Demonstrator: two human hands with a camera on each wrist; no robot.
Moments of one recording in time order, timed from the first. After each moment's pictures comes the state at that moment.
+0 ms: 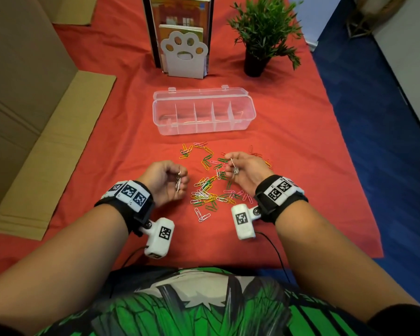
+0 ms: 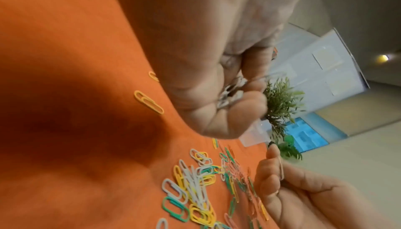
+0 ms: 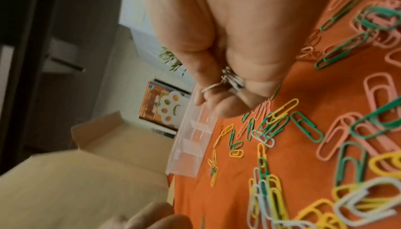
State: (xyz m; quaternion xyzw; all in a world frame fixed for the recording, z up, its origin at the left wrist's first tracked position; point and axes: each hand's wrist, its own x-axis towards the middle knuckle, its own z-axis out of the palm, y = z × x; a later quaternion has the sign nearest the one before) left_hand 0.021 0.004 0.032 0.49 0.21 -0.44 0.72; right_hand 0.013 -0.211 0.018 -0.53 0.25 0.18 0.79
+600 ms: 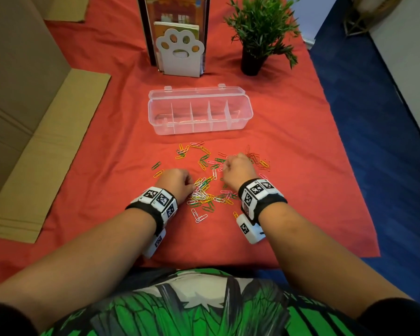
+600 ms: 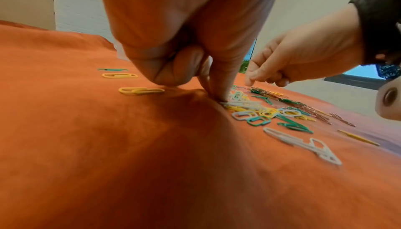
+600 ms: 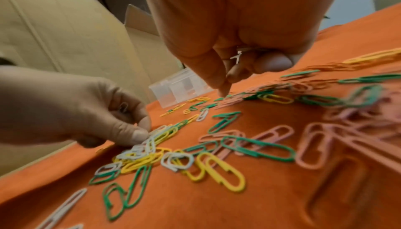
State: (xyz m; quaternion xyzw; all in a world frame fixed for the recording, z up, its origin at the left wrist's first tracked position) left_hand 0.018 -0.023 -0.012 0.95 -0.07 -0.20 0.23; right_hand 0.019 -0.204 -0.005 -0.96 0.10 0.13 0.22
